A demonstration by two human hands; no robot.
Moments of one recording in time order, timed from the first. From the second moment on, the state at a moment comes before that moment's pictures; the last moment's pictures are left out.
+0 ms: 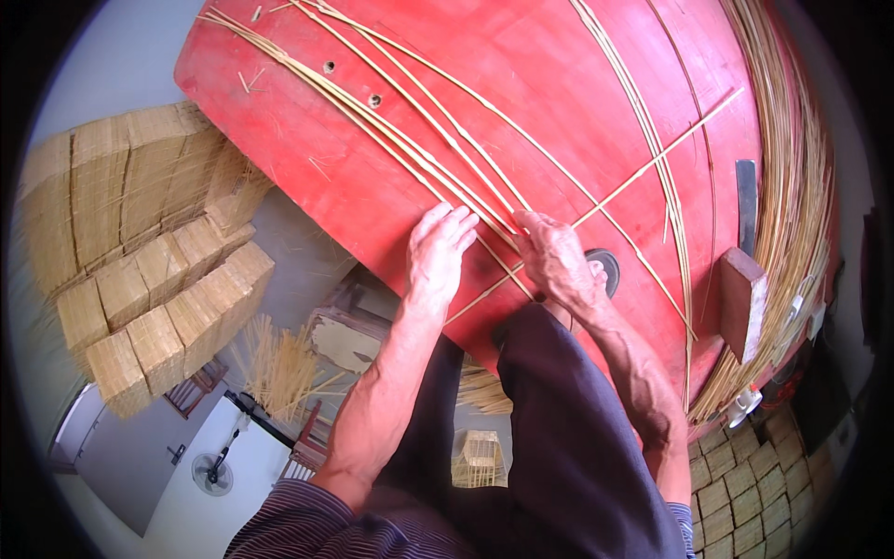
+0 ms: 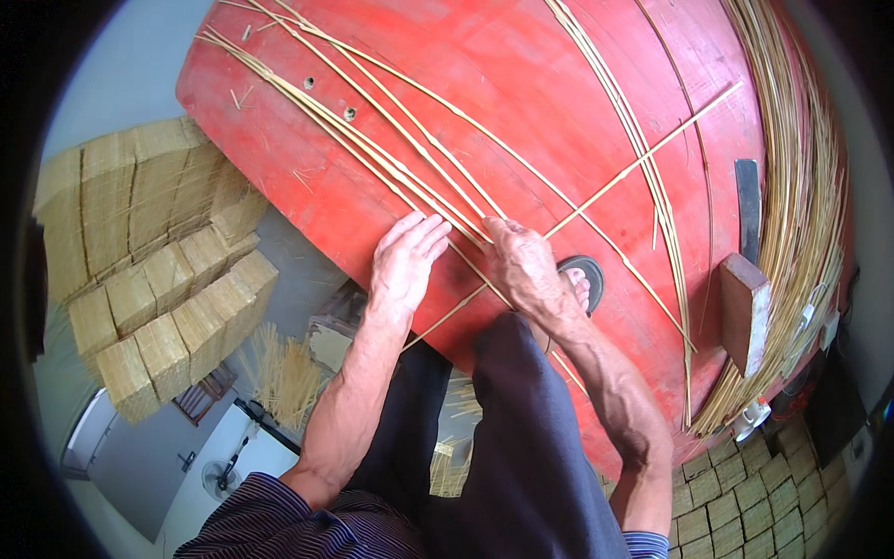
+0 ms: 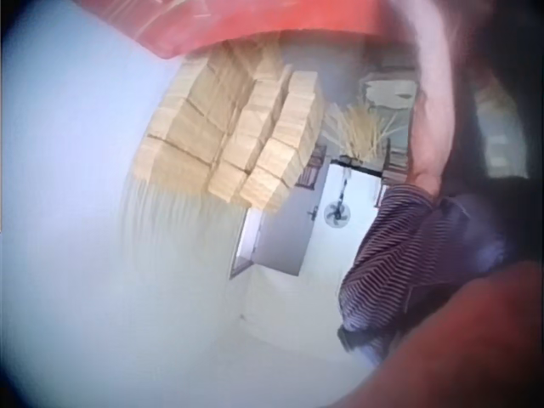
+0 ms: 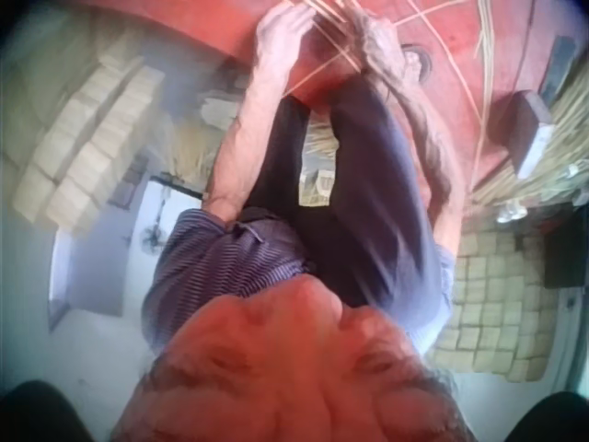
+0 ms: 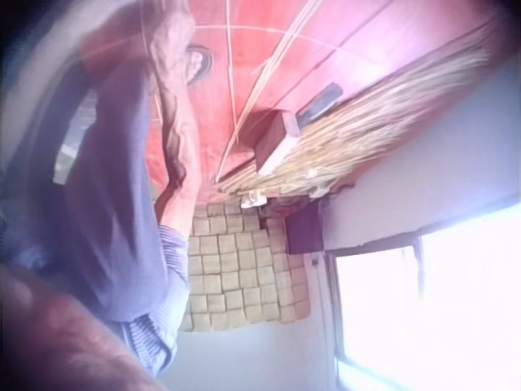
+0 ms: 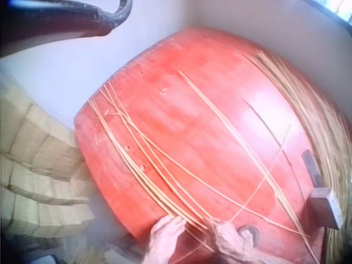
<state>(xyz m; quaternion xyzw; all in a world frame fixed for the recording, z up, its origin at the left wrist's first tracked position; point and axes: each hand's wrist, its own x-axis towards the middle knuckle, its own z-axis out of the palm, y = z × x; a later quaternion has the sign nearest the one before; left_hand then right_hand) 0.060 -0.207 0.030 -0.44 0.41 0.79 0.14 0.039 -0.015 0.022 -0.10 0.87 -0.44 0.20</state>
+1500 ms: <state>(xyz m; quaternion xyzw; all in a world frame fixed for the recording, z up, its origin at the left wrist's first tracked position) 0.056 -0.212 0.025 -0.43 0.54 0.71 0.15 0.019 -0.022 0.026 -0.03 0.82 -0.47 0.33</state>
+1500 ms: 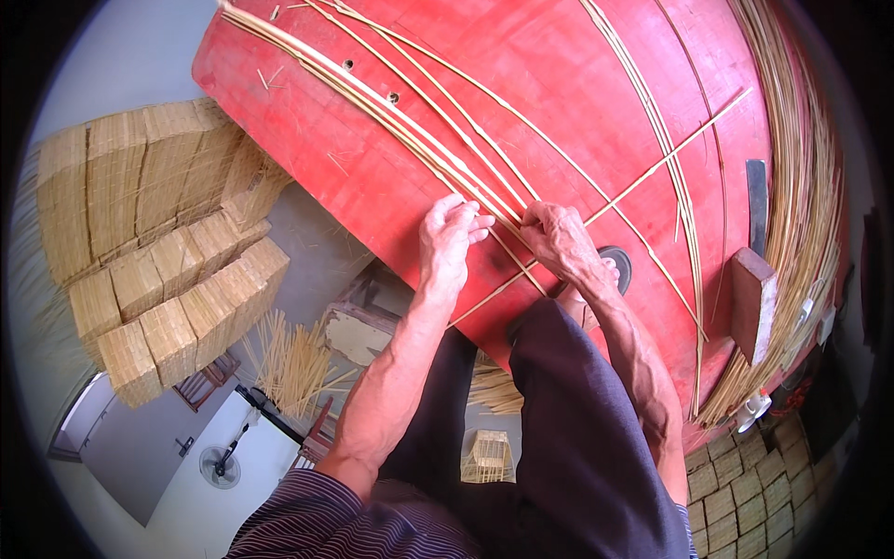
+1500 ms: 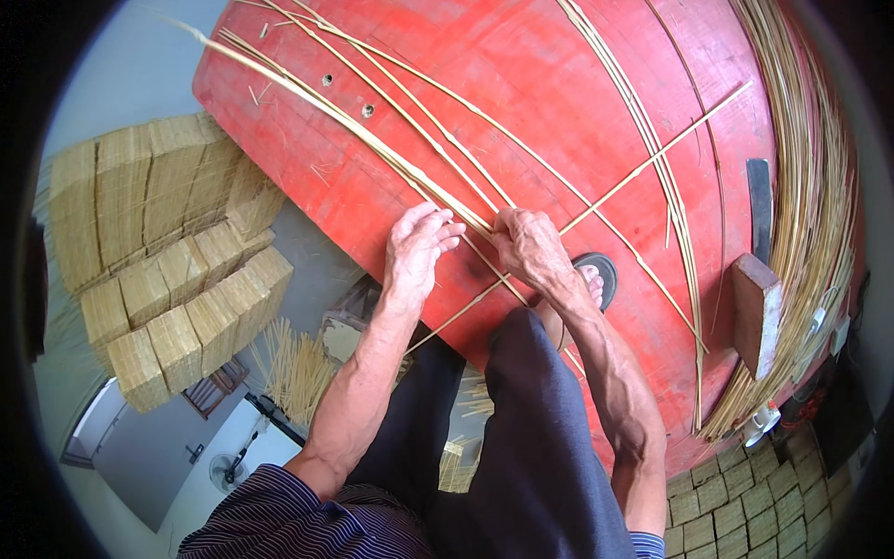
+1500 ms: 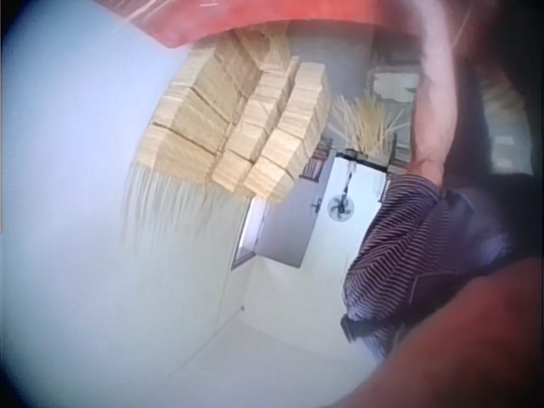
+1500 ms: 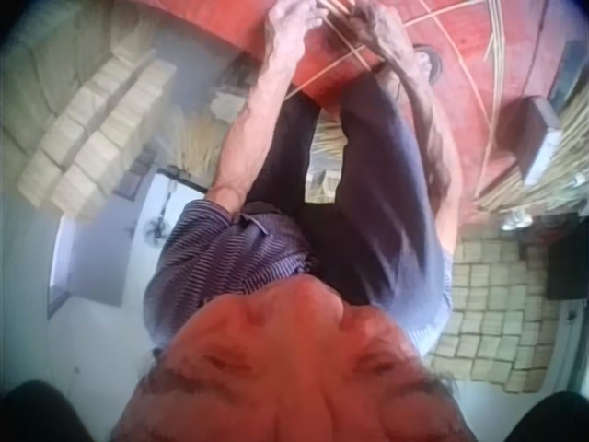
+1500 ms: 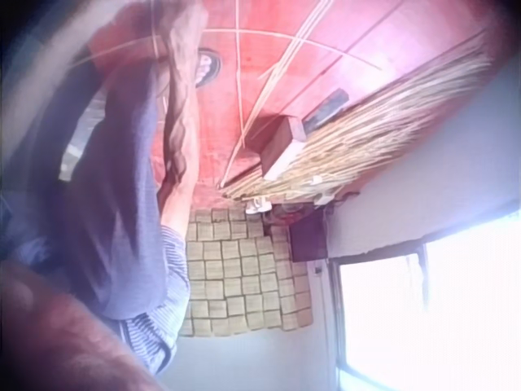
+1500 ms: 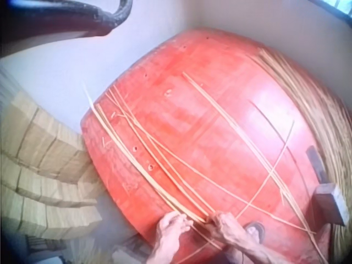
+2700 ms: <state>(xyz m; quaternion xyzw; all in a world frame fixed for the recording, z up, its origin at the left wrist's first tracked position) 0.026 -0.217 0.010 -0.24 0.41 0.86 0.19 0.019 -0.025 0.007 0.01 0.92 -0.36 0.17</state>
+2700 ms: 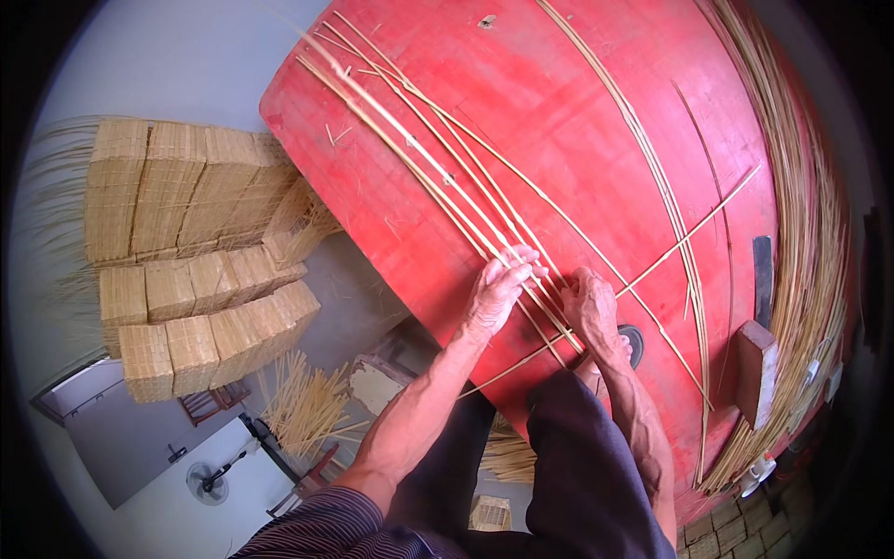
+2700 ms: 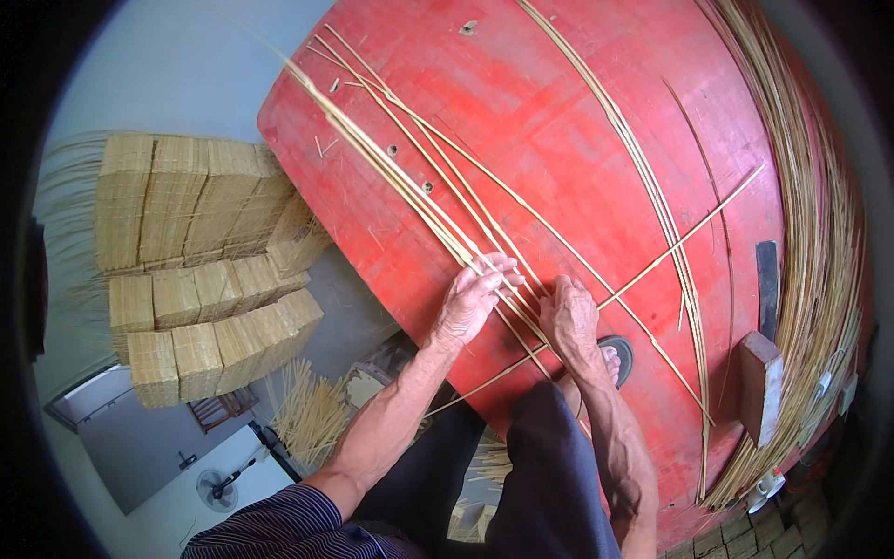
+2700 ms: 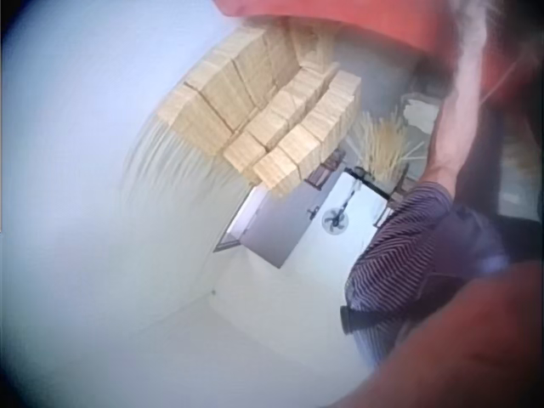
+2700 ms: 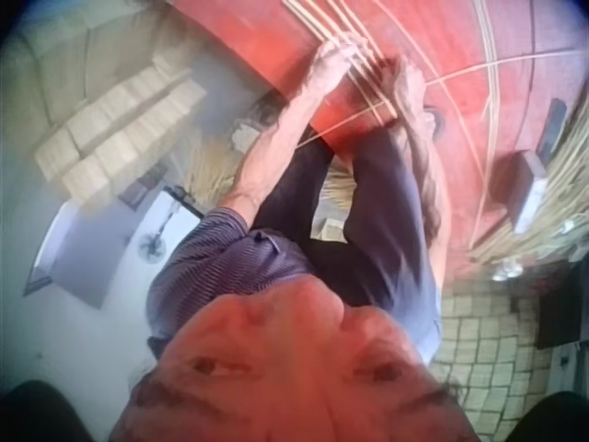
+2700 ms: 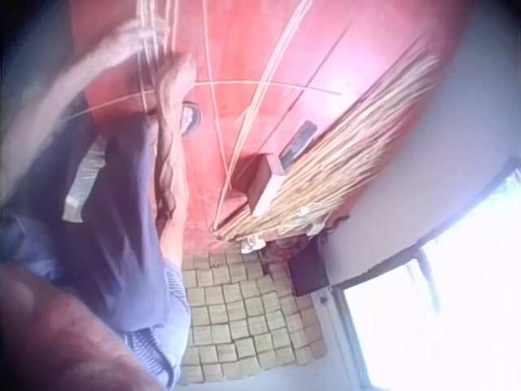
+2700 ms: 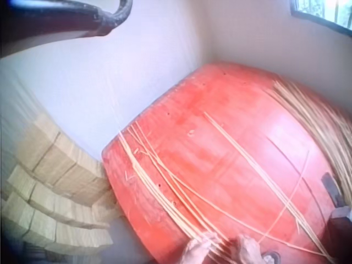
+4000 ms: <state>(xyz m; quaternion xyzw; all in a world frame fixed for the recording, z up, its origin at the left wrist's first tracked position) -0.031 -0.230 0.078 -0.03 0.52 0.84 0.14 -0.050 0.034 -0.003 -0.15 0.96 -0.22 0.12</state>
